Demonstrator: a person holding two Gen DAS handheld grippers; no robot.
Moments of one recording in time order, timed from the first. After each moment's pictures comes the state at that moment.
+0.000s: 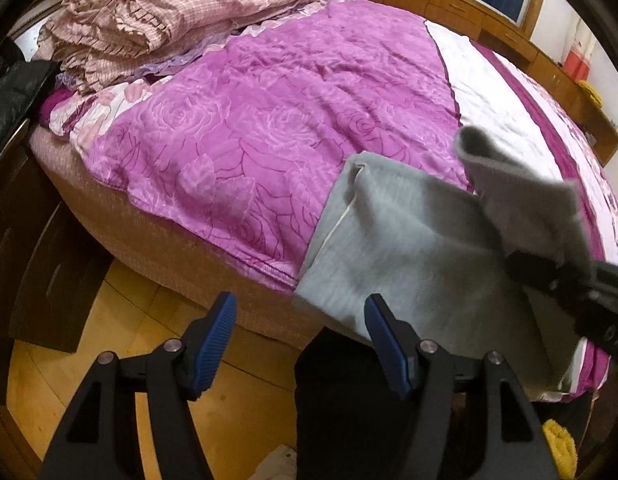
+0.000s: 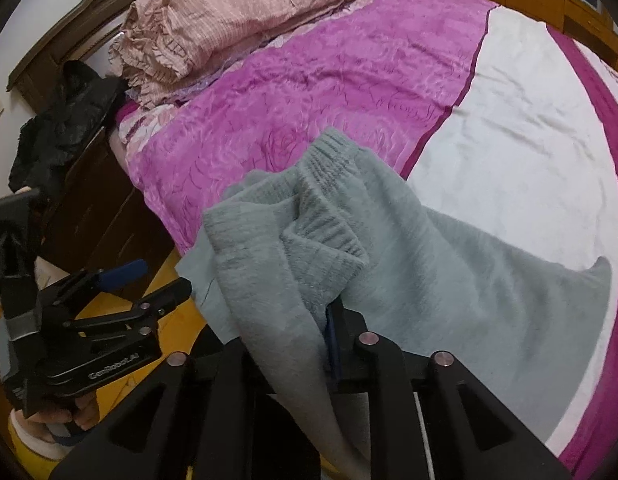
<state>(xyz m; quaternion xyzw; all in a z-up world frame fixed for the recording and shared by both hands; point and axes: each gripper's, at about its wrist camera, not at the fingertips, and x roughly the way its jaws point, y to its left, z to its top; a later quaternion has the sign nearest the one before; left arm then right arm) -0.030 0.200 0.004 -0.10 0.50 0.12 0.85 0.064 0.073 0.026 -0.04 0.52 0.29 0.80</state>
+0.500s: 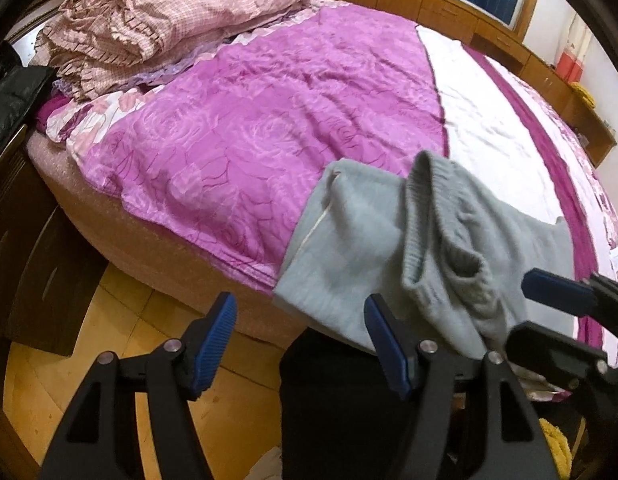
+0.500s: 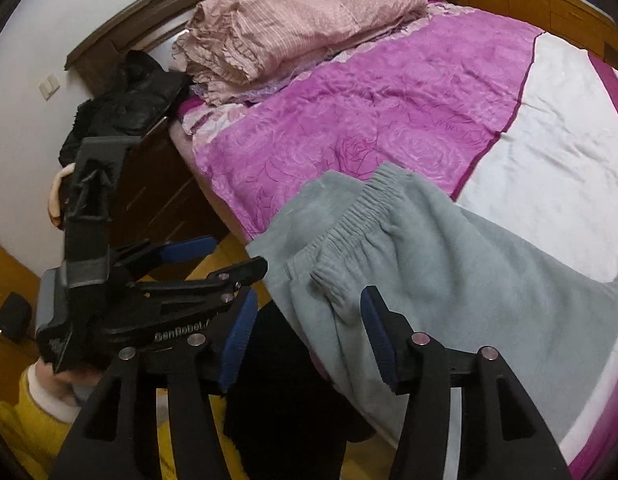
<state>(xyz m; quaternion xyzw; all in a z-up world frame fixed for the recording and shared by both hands) -0.033 0.186 0.015 -0.10 0.49 0.11 0.86 0.025 0.069 0.053 -0.04 0.48 0.38 0.79</state>
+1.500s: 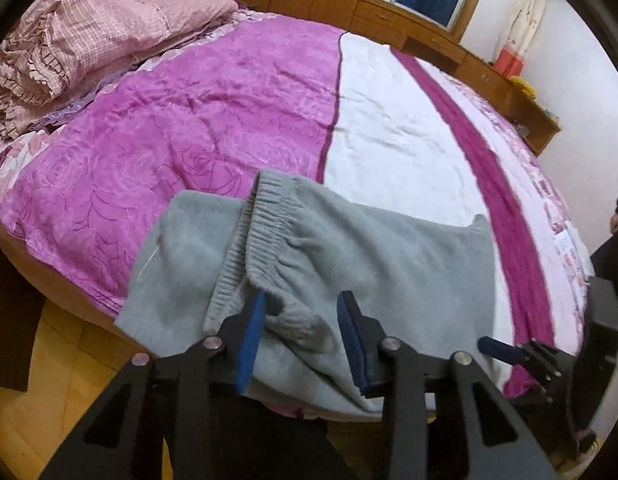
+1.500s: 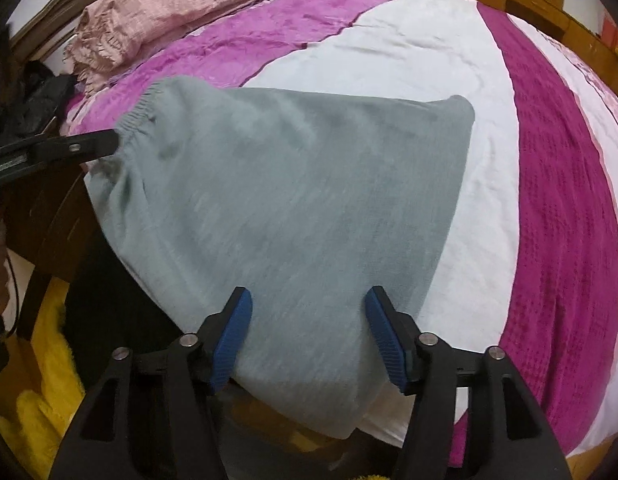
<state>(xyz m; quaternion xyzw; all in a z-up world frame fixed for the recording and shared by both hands) 0.001 0.107 0.026 -0.11 0.47 0.01 0.88 0.012 -0.071 -0.015 -0.06 0.52 0.20 0.83</state>
